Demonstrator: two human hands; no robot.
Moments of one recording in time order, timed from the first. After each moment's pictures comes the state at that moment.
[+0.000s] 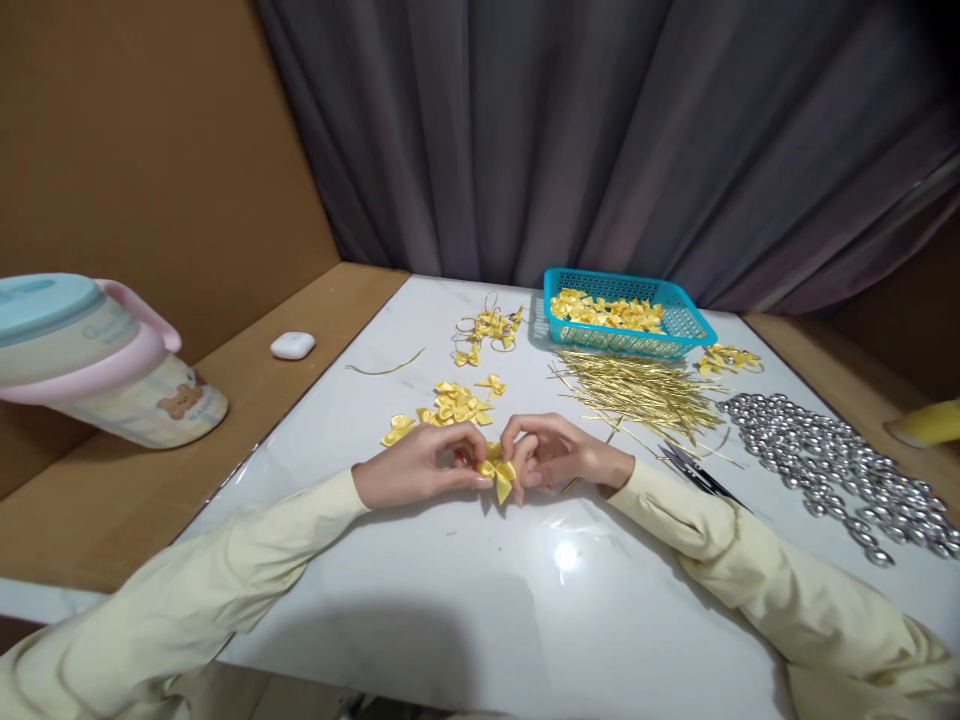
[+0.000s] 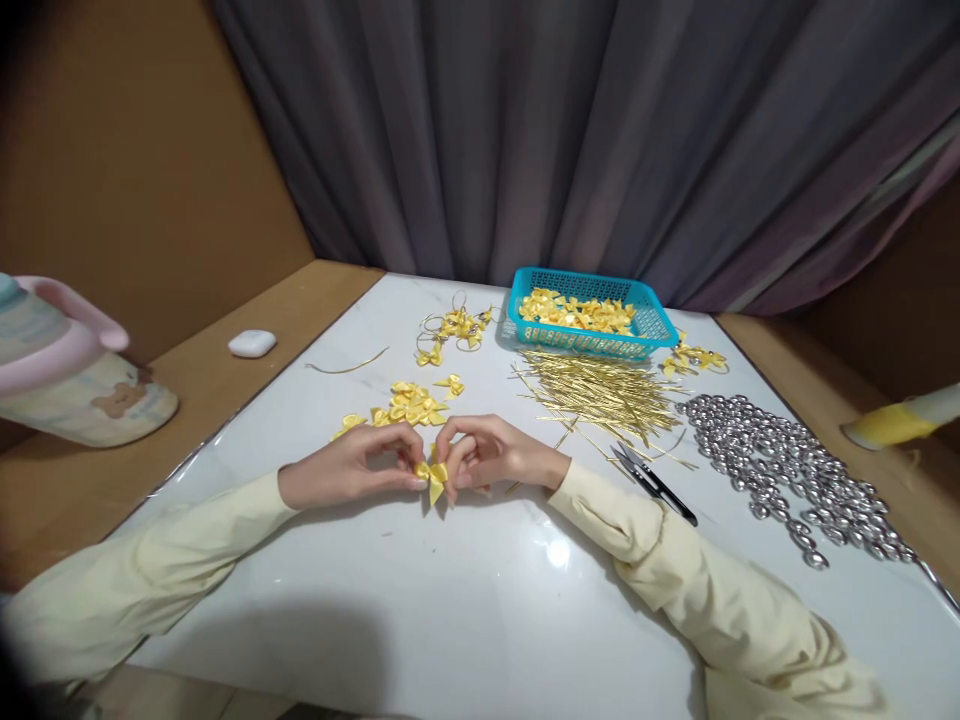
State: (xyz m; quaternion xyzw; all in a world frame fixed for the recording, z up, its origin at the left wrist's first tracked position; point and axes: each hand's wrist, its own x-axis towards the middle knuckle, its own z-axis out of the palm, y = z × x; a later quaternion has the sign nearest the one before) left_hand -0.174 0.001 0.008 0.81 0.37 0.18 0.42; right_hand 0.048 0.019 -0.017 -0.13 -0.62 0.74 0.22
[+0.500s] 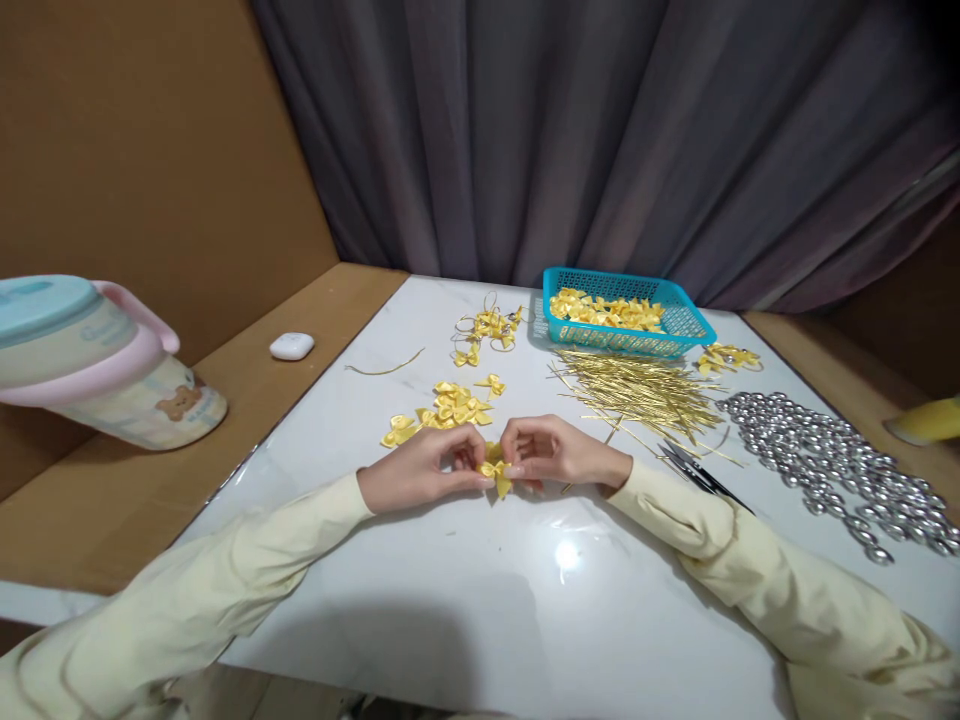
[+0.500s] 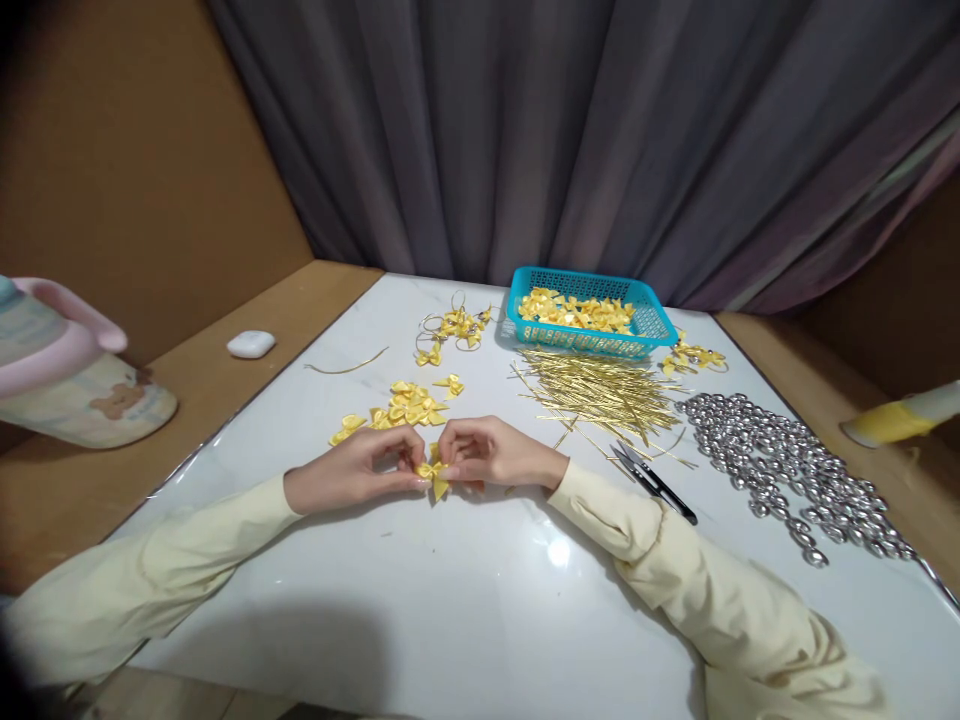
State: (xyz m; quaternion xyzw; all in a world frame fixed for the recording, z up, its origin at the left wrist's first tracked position) left_hand -0.173 0.001 -0.003 0.79 0.38 0.18 0.44; right_hand 0.041 0.019 -0.022 -0.19 -0.67 0.68 0.24
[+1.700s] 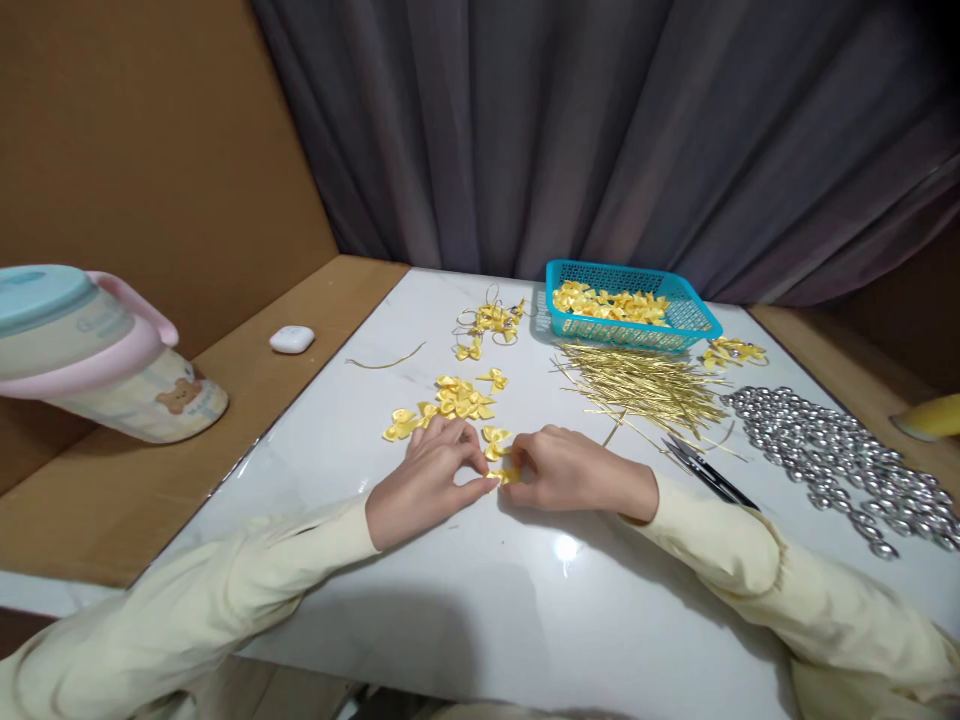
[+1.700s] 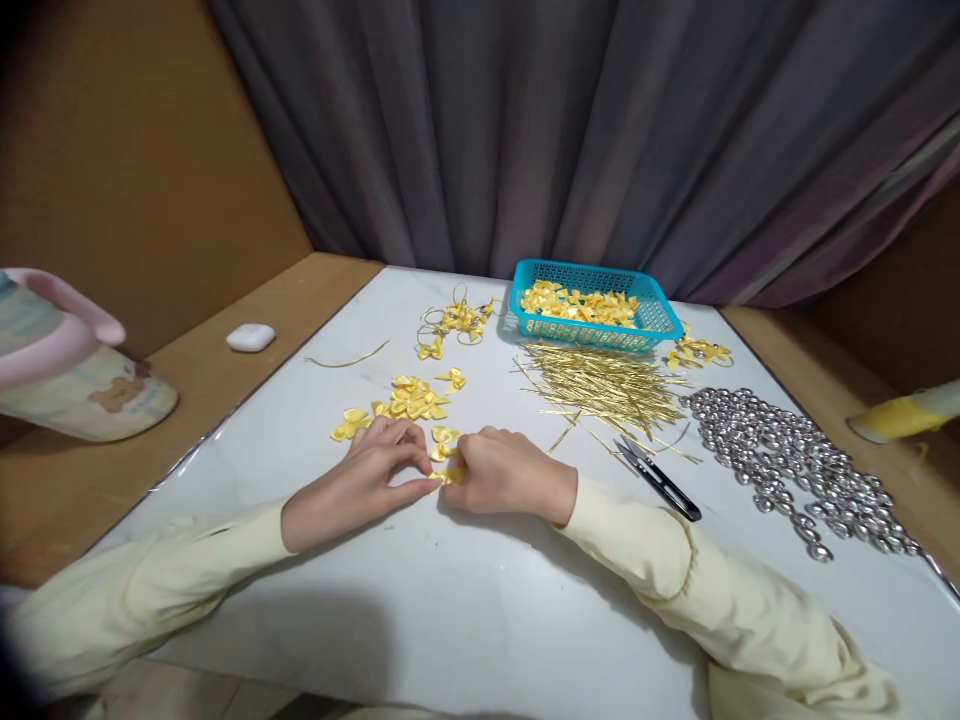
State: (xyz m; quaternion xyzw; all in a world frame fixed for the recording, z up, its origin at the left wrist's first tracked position) left_hand -0.159 -0.024 -0.002 0.84 0.48 0.12 0.22; right_hand 0.032 -0.007 0.004 -0.46 -0.86 0.21 -0.01
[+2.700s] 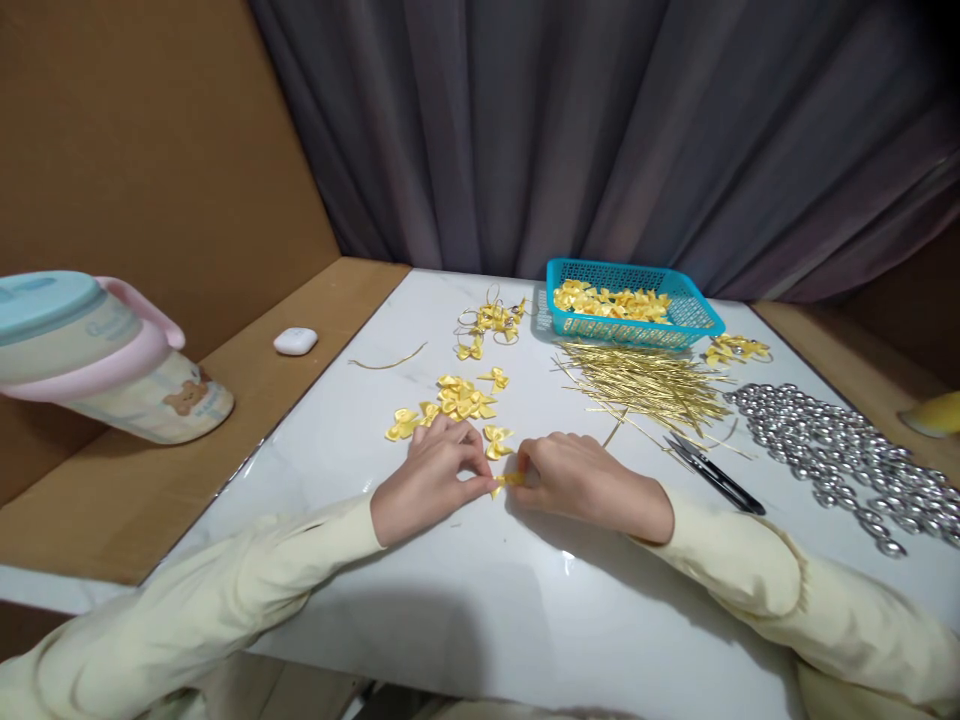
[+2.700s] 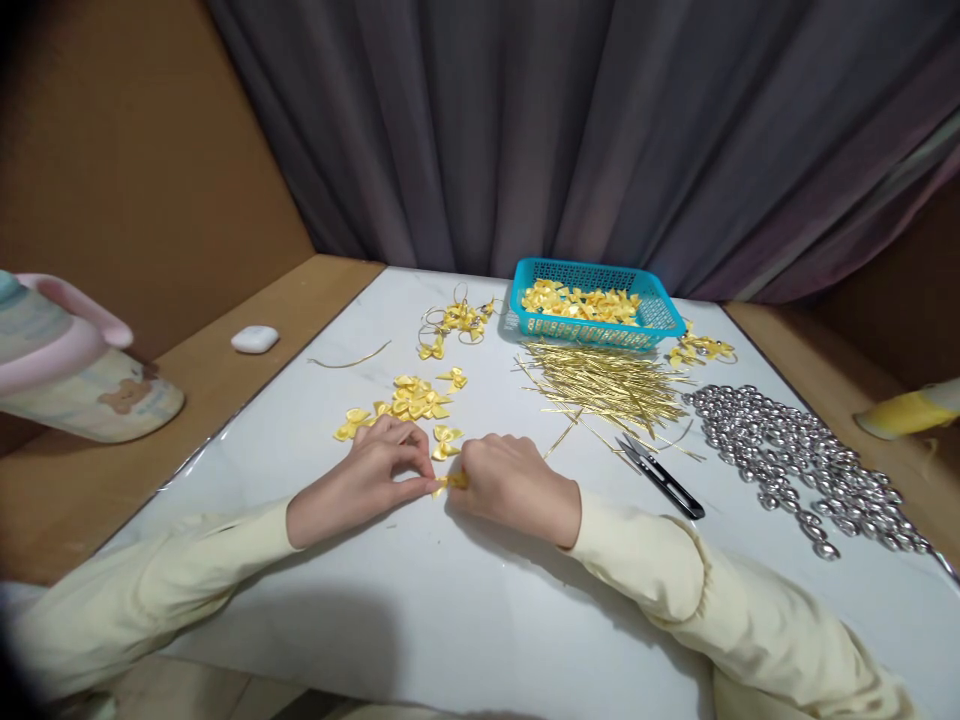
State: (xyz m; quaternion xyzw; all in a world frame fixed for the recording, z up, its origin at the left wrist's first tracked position) left_hand -0.157 -0.021 0.000 0.83 0.49 0.12 0.24; right_hand 0.027 -0.019 0.013 -0.51 -0.84 0.20 -0.03
